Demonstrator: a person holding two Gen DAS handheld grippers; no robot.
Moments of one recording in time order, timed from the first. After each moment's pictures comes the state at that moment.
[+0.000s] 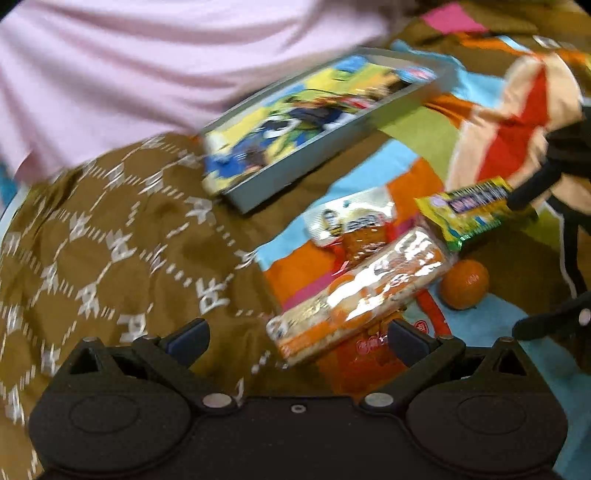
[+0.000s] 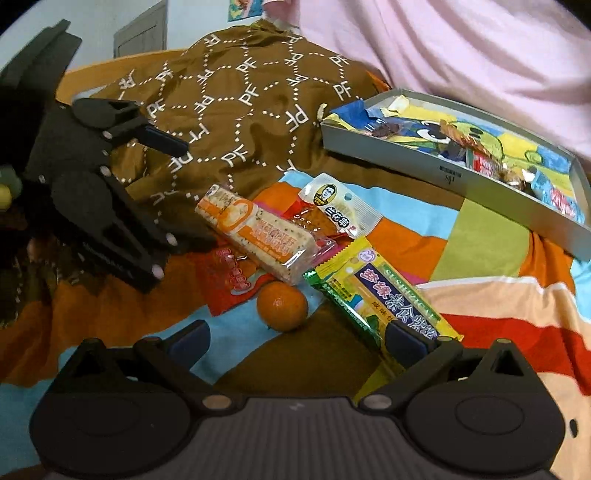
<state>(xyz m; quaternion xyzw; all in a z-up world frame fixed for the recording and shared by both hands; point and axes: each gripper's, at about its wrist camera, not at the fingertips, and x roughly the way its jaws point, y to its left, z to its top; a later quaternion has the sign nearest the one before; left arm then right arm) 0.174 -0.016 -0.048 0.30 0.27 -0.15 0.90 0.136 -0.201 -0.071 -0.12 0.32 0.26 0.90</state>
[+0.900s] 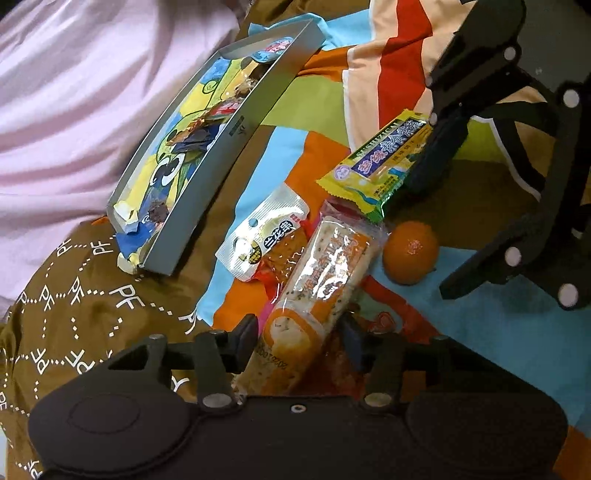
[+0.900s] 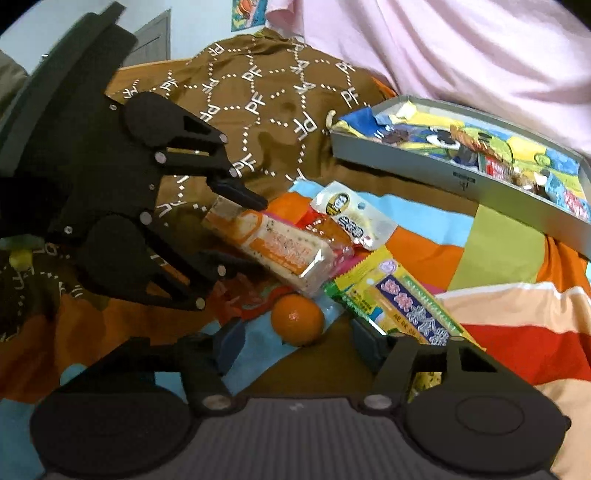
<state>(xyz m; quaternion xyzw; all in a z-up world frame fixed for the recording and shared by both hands) 0.176 -0.055 -0.068 0.47 0.25 -0.25 0.81 0.141 -0.190 -0.076 -0.11 0.31 0.27 0.91</state>
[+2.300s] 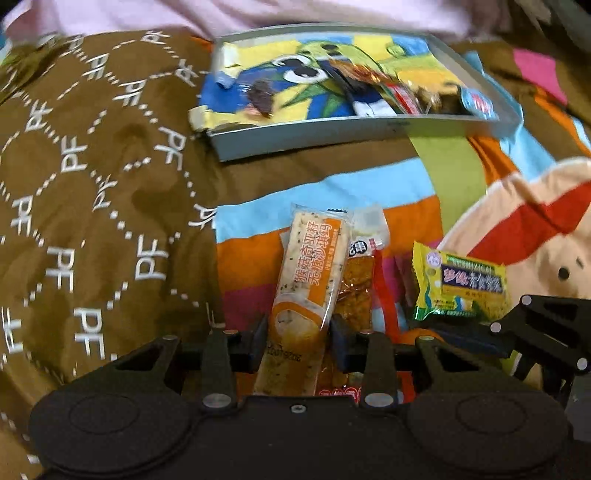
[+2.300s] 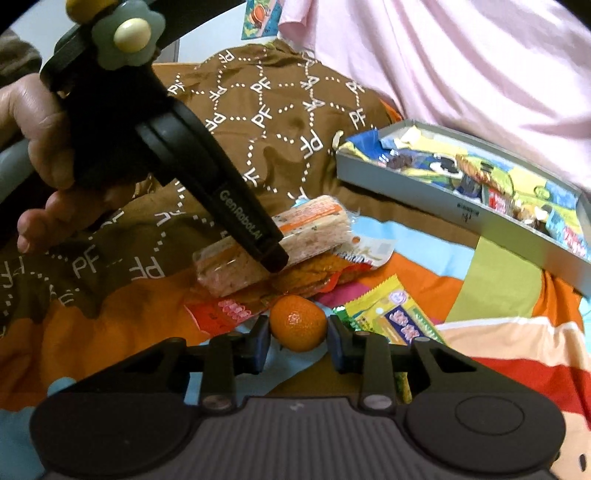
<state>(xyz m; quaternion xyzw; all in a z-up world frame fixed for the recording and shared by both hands) 0.230 -0.027 -0.025 0.07 0.43 -0.13 0.89 0.138 -0.180 -0.070 -0.15 0.26 0.26 0.92</state>
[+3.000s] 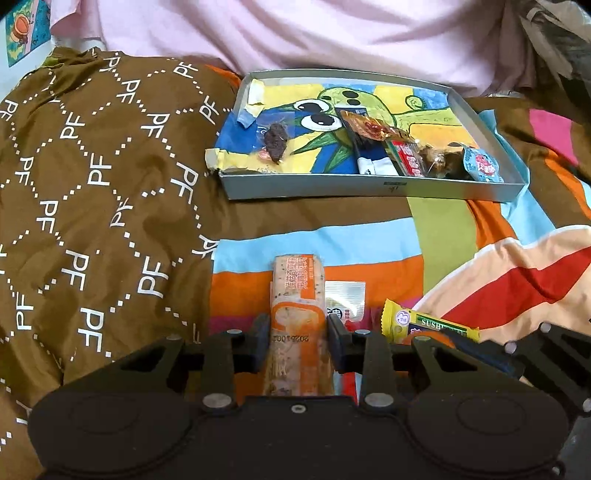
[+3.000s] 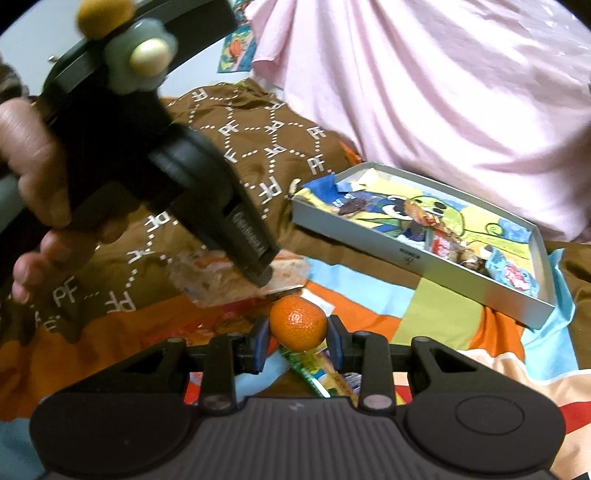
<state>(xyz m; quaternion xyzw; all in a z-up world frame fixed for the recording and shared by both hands) 0.221 -0.053 0.002 0.02 0.39 -0.08 0.91 0.126 -0.201 -0.039 -0.15 0.20 0.22 0.94</state>
